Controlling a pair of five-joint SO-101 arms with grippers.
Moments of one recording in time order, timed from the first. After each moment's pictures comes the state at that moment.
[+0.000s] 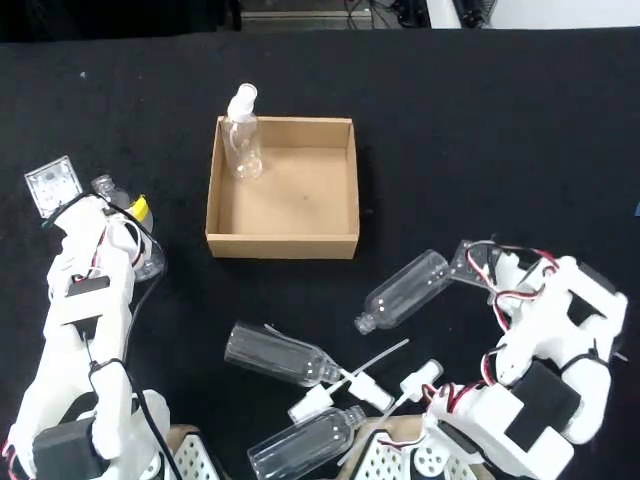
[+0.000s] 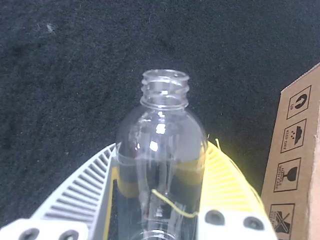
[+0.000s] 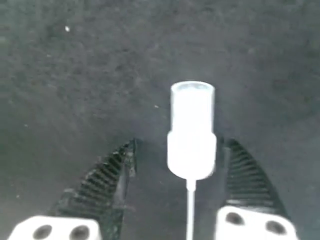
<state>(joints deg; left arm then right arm) -20.7 -27.8 67.6 3.6 10.0 43.1 -6.5 47.4 50.7 102.7</state>
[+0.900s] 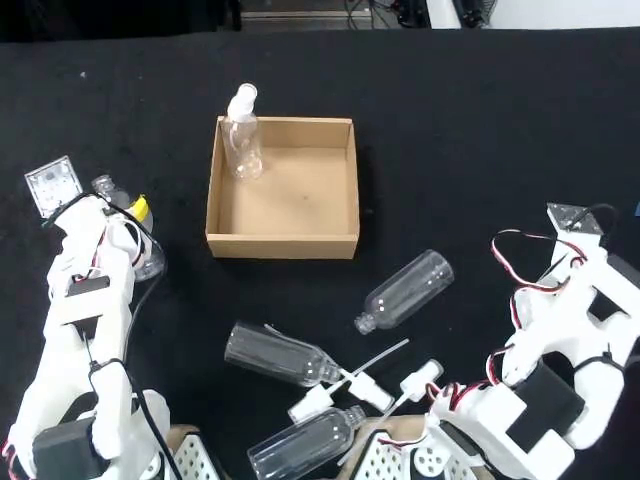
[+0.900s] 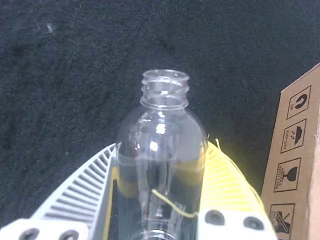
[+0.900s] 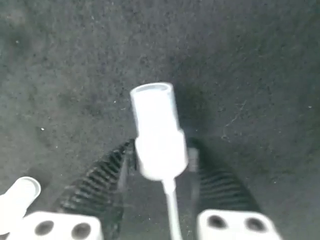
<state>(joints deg) -20.7 -27.8 67.6 3.6 10.0 46.5 -6.5 38.8 64.5 38.5</state>
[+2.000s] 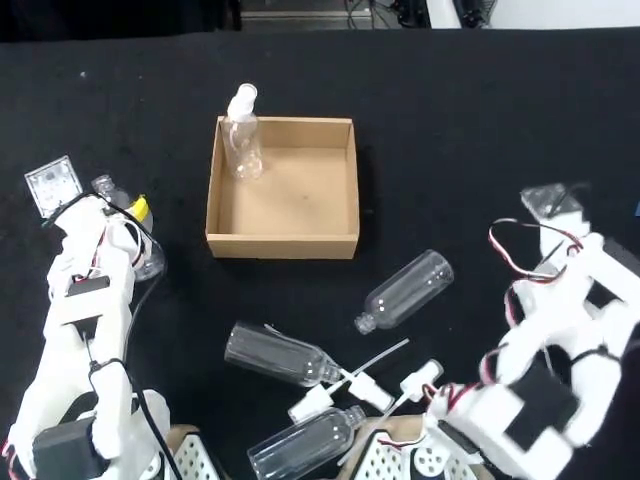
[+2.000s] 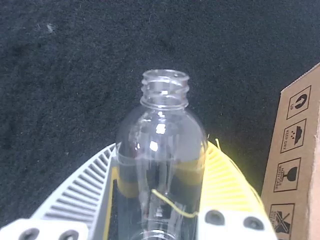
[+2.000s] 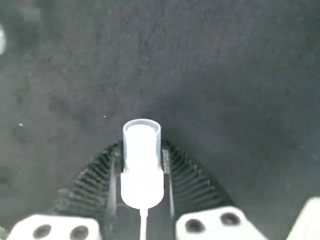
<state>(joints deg) -20.7 -27.8 67.6 3.6 10.0 42.8 -9.4 34.6 63.8 51.0</state>
